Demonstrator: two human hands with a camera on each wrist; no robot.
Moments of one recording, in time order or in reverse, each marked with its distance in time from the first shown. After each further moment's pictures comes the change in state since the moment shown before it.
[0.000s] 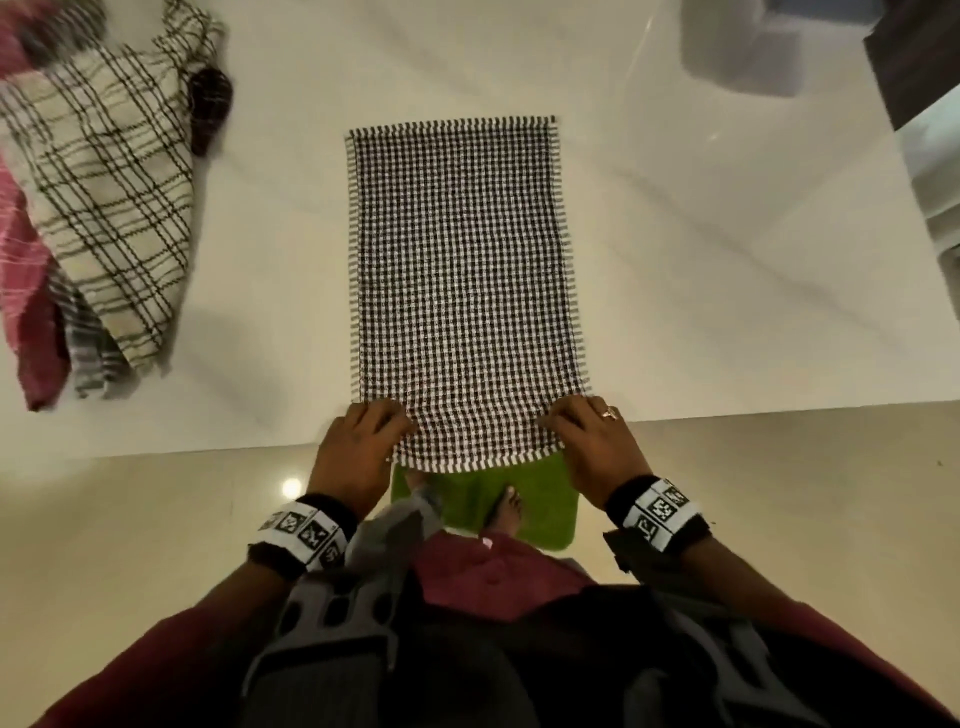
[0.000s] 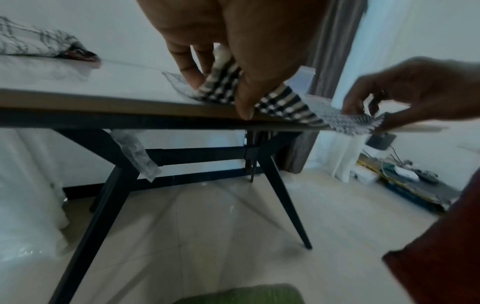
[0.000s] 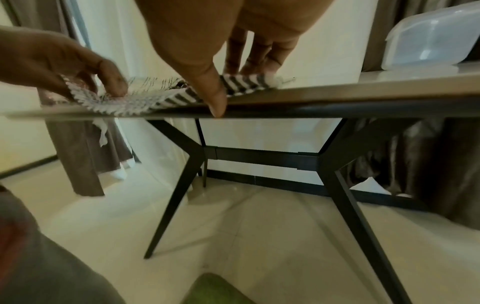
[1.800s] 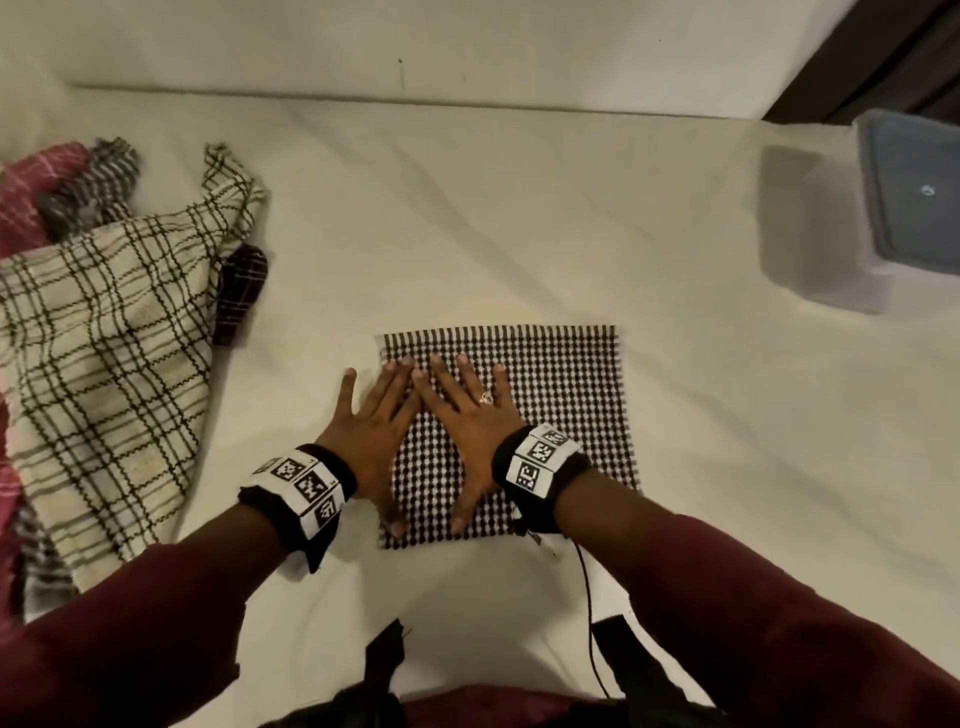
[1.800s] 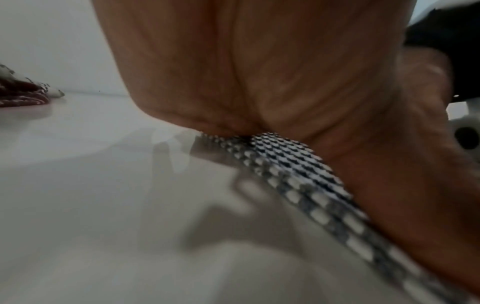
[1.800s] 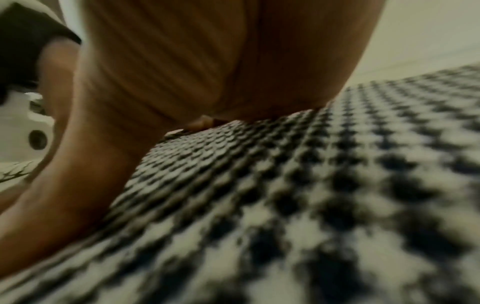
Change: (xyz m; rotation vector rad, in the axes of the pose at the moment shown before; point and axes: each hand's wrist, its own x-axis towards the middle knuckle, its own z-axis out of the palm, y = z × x) left_hand 0.278 -0.138 -0.092 0.375 -0.573 -0.038; right_hand 0.381 -0.018 -0.008 -0.224 -0.594 -0.146
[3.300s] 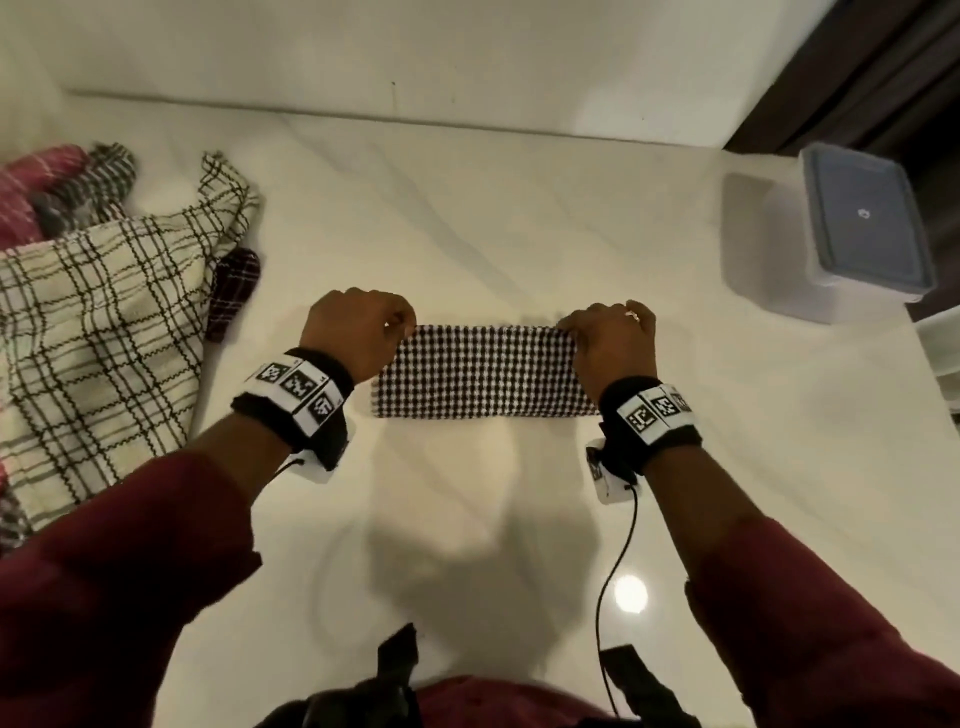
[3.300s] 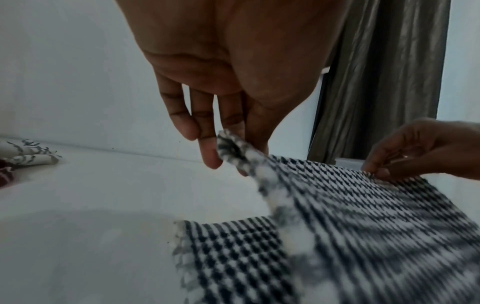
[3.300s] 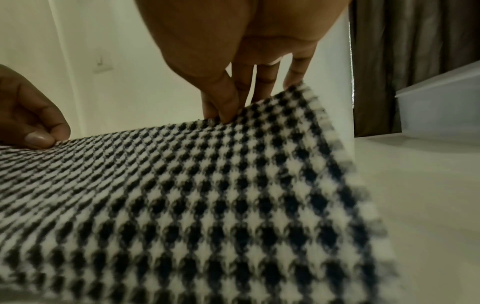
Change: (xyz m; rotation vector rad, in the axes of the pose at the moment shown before) left_hand 0.005 -0.018 -0.098 -0.438 0.642 -0.160; right_hand -0.075 0.093 -0.070 0.141 0.667 0.522
